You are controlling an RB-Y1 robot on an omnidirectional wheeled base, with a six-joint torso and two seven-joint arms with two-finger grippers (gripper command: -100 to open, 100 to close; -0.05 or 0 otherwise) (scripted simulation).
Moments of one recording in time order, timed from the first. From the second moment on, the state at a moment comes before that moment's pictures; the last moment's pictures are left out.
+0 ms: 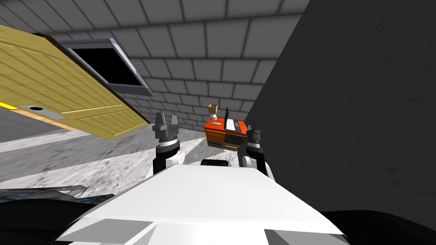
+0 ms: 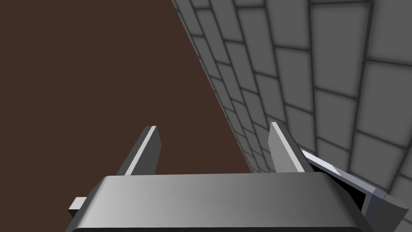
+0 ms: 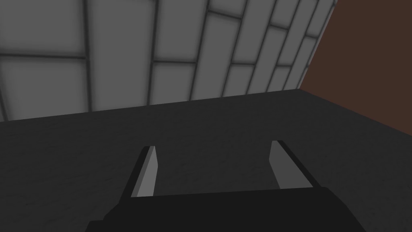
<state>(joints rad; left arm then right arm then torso) 0.53 -0.04 0.04 -2.34 -0.05 -0.65 0.02 0.53 0.02 0.01 -2.28 0.10 -0.40 0.09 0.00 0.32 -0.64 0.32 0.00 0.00</state>
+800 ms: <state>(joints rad) 0.53 -0.04 0.04 -2.34 -0.05 -0.65 0.02 0.52 -0.06 0.00 -2.27 0.12 -0.39 0.11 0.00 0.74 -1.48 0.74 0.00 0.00</state>
